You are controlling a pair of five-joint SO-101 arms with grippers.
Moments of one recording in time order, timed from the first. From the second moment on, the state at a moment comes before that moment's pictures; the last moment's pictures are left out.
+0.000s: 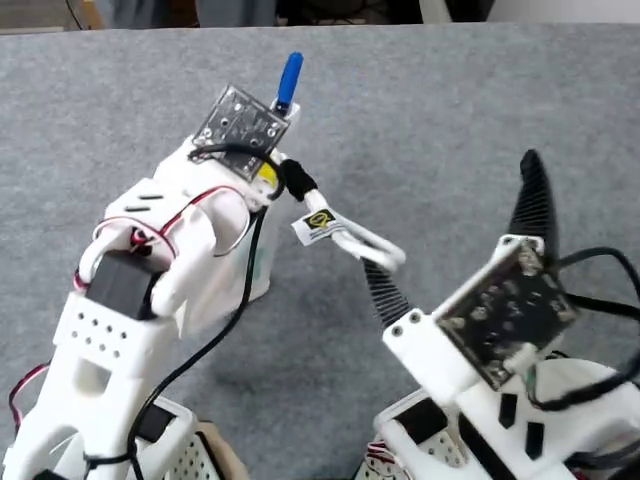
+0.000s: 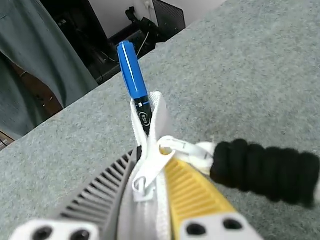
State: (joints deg) left arm 17.8 -44.2 23.0 54.1 -18.7; right arm -29.2 -53.0 -15.4 101.1 19.3
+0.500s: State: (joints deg) left arm 12.5 -34.1 12.4 54.1 -18.7; right arm -33.9 -65.4 10.2 101.0 19.3
